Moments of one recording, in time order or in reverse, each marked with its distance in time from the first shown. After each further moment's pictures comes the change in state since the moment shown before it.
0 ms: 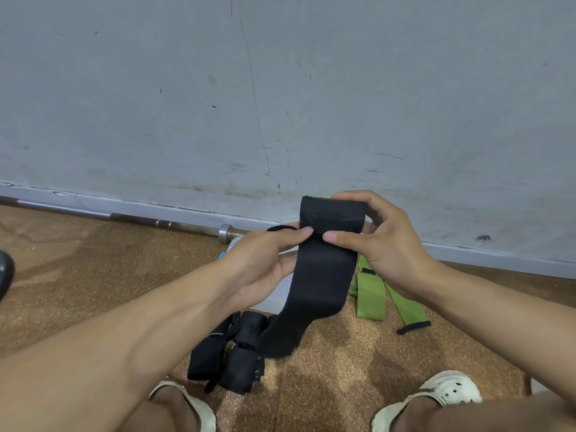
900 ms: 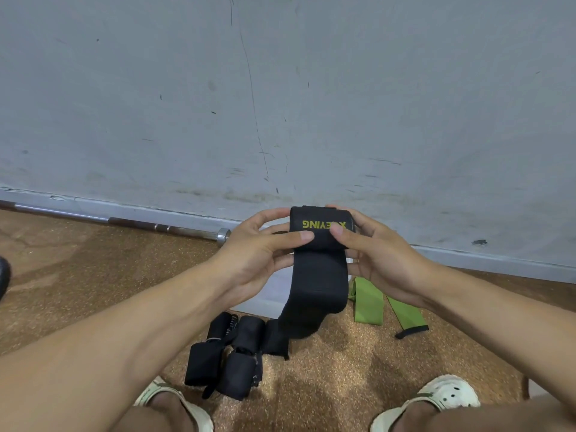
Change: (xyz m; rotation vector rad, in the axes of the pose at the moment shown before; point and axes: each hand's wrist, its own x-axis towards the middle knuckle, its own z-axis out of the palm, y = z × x) left_hand 0.003 0.008 -0.006 0.041 0.093 0.178; right_hand 0.001 -0.003 -0.002 0.211 -0.197 0.326
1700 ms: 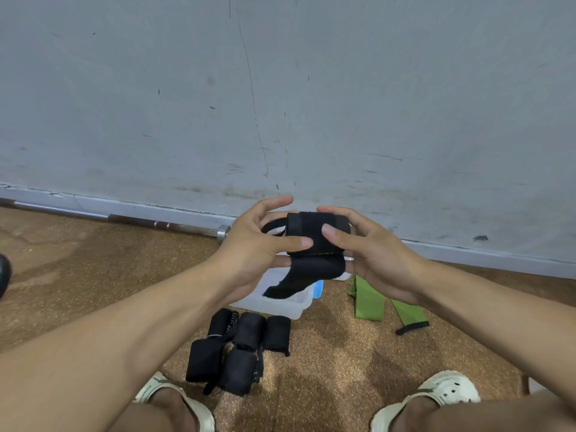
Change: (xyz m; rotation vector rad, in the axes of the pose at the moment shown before) left_hand 0.003 -0.004 -0.006 0.265 -0.006 0.104; right_hand 0.003 0.007 0.003 -0.003 0.026 0.017
